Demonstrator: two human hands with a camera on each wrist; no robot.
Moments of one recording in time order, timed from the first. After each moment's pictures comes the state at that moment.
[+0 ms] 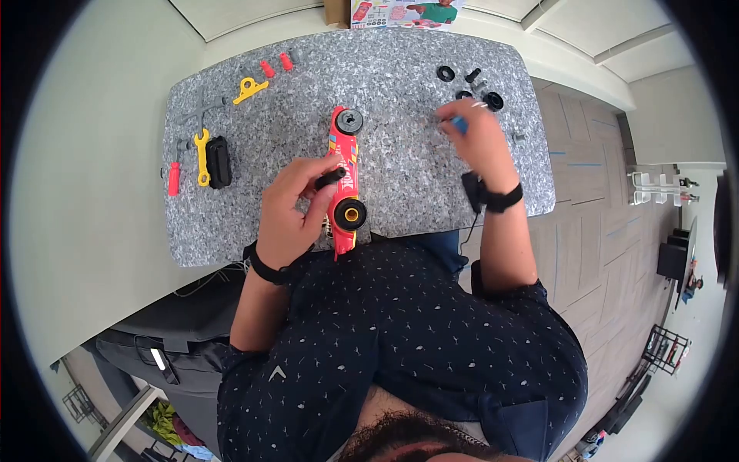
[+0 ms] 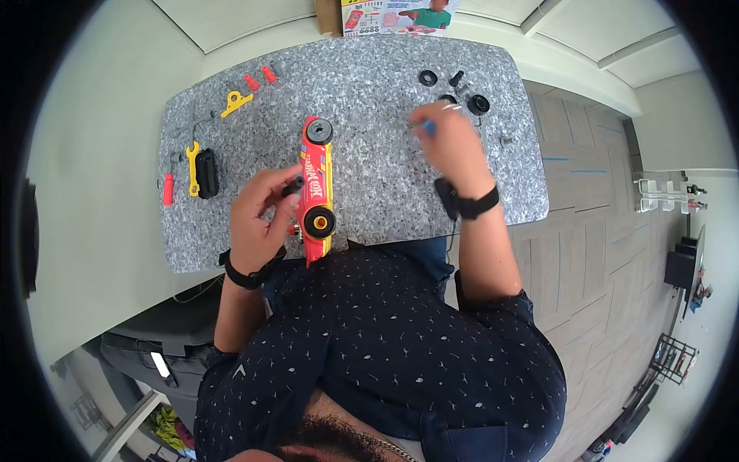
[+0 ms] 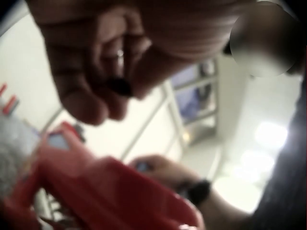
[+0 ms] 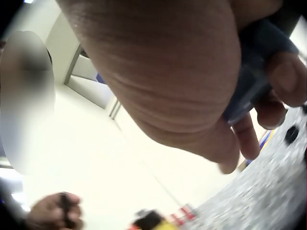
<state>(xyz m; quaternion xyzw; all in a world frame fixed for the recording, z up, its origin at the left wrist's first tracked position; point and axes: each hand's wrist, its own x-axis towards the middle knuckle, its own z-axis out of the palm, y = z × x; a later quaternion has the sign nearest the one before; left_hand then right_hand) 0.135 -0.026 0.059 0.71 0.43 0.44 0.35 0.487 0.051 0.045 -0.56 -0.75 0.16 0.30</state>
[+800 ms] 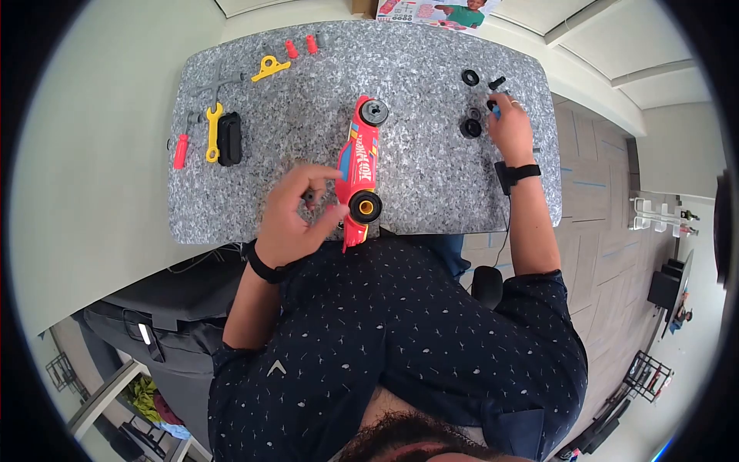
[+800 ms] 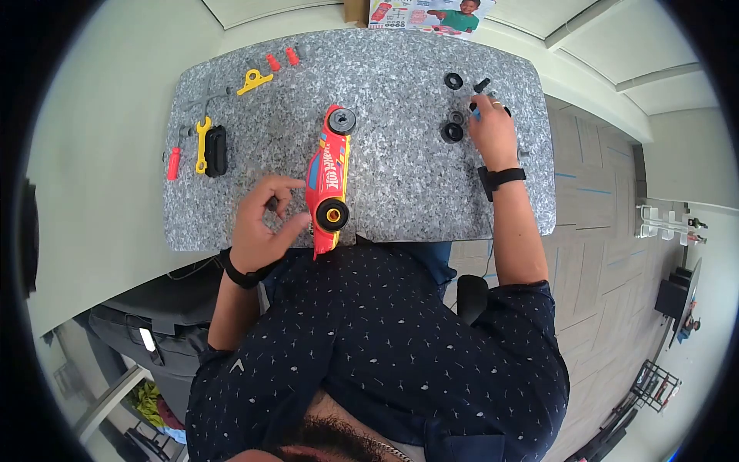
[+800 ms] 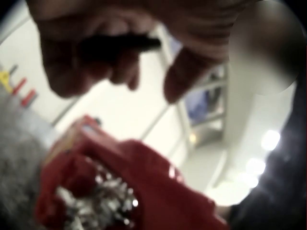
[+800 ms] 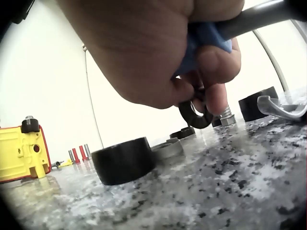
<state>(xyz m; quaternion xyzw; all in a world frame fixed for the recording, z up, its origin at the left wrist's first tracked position) 0.103 -0.051 0.049 0.70 0.46 0.38 0.39 0.553 0.108 -0.017 -0.64 -0.74 -0.01 0.19</state>
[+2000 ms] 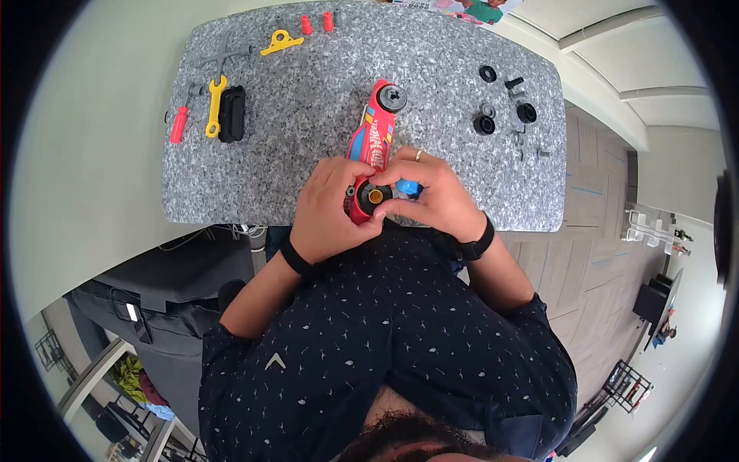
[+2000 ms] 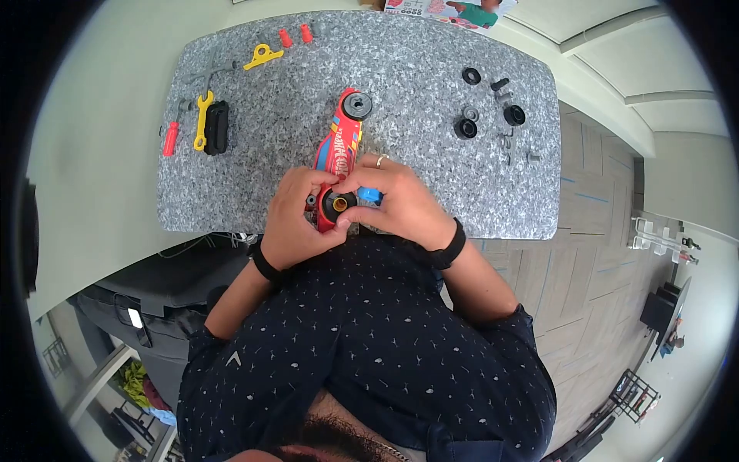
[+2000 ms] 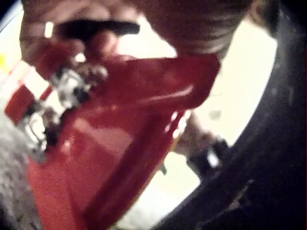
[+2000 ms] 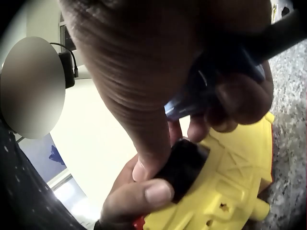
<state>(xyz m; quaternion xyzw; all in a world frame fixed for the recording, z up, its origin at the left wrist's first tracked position) 0.148 -0.063 0.015 0.73 0.49 0.39 0.26 0.379 -0.009 0.045 -0.32 -0.78 0.46 0.29</state>
